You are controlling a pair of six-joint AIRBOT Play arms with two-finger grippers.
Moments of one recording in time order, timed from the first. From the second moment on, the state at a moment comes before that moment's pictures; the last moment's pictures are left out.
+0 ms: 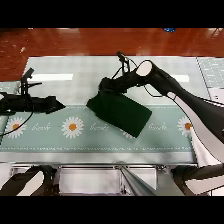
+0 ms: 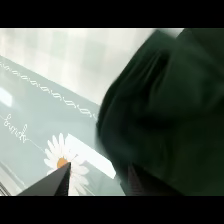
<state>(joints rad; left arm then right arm) 0.13 -0.97 0.76 0.84 -1.18 -1.27 0.49 -1.69 1.46 -0.76 0.90 1.55</state>
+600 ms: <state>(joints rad) 0.11 -0.96 0.72 0.82 -1.08 -1.26 0.22 -1.04 1.10 -1.44 1.21 1.87</state>
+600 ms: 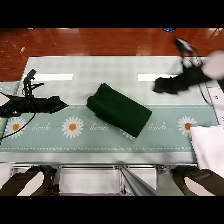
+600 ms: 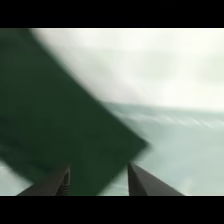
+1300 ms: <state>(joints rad) 0.10 -0.96 0.72 0.82 -1.08 -1.27 0.17 -0.94 0.35 -0.78 0.64 1.79</state>
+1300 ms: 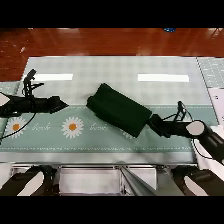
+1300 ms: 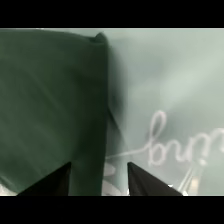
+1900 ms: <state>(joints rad) 0.10 -0.96 0.72 0.82 -1.05 -1.27 0.27 -1.37 0.83 -0.49 0.73 1.39</state>
